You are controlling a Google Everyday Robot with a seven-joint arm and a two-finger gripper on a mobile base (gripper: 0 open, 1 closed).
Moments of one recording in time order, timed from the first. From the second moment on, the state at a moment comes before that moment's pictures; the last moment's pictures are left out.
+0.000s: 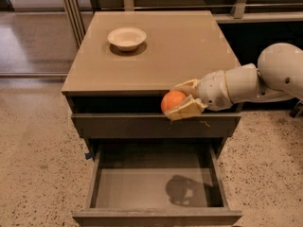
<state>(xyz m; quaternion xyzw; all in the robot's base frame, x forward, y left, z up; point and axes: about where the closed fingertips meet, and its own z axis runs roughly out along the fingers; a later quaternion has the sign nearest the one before) 0.541 -0.071 0.823 -0.55 0.68 0.29 0.40</state>
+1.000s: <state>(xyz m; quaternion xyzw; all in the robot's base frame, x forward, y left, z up) 0.561 -0.079 0.845 -0.53 0.68 0.27 0.42</state>
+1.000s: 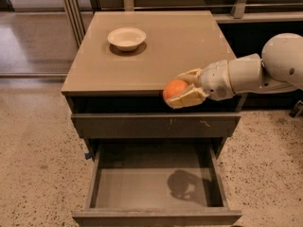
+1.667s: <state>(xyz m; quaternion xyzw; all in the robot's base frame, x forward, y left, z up) 0.644 -0.106 0.873 -0.51 0.69 0.23 0.46</state>
